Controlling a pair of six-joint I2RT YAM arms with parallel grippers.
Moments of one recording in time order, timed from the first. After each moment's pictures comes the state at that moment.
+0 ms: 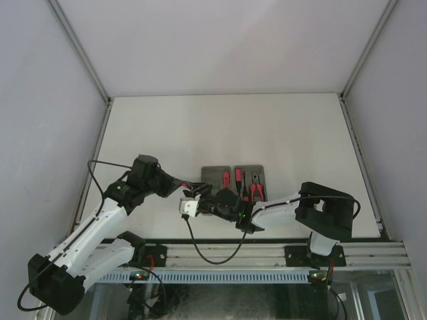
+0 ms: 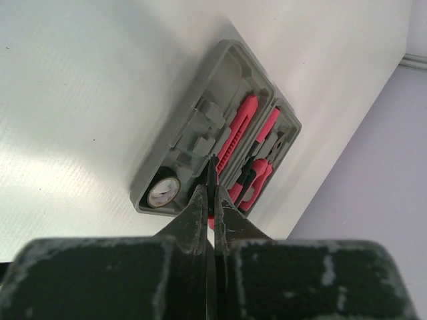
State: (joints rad) left arm -0.46 0.88 0.68 -0.60 0.00 -1.35; right arm 1.25 1.69 0.70 0.88 0.12 -0.78
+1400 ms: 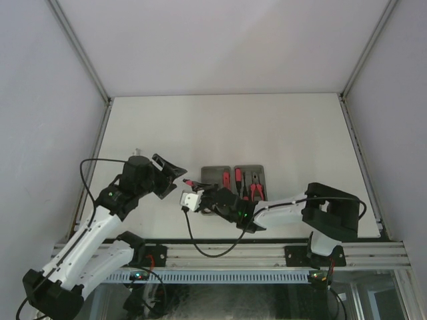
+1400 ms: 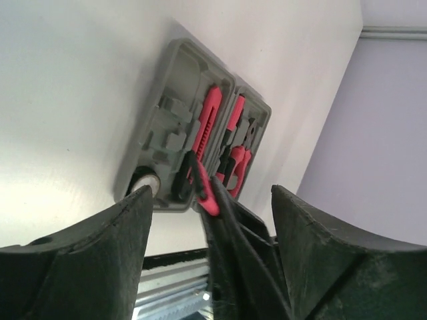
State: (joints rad) left arm -0.45 0.80 0.68 -0.55 0.07 -1.27; right arm 1.25 1.69 0.73 0.76 0.30 -0.73
